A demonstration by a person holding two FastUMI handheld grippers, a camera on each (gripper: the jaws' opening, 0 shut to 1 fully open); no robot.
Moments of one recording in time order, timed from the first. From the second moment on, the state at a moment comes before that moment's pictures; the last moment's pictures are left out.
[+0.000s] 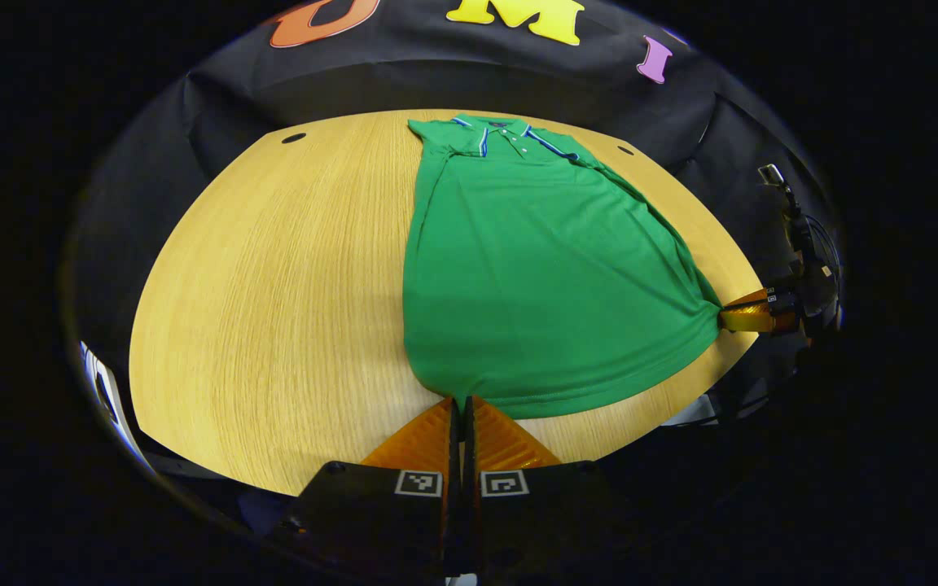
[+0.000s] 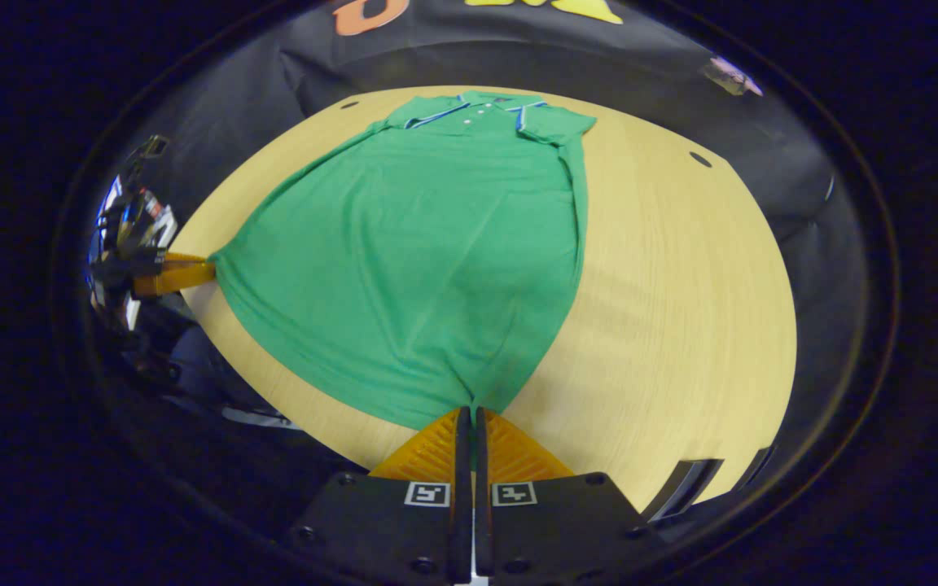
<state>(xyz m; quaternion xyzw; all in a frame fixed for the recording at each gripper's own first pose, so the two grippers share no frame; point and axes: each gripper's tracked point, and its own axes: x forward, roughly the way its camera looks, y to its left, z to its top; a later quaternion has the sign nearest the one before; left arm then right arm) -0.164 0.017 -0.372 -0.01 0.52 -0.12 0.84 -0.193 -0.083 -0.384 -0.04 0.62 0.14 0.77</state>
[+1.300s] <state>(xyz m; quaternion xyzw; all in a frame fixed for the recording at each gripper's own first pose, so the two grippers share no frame) 0.031 0.007 -0.212 -0.03 0.34 -0.15 0.93 0.033 -0.088 -0.233 0.01 0.43 0.12 0.89</state>
